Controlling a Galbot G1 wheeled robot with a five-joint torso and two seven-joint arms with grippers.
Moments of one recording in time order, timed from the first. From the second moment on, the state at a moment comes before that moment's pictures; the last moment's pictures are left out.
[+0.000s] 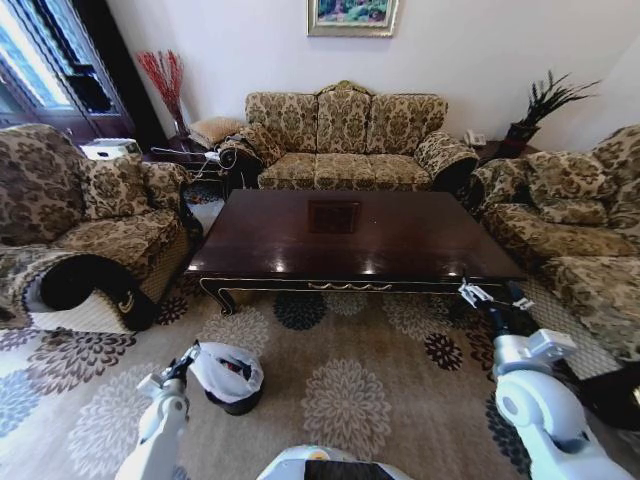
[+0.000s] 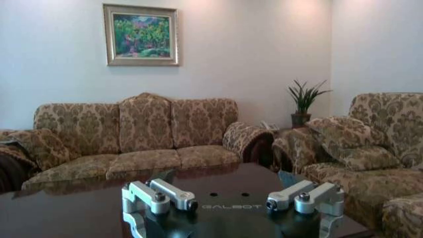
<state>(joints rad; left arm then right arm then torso) 1.34 -1.29 -0.86 -1.41 -0.92 0.07 -0.07 -1.53 1.07 0.78 2.23 0.61 -0.15 0.38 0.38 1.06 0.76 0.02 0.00</state>
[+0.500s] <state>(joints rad) 1.35 -1.28 -0.87 -1.48 -0.99 0.16 -0.09 -1.53 1.08 0.78 2.23 0.60 -0.15 0.38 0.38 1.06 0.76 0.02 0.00</state>
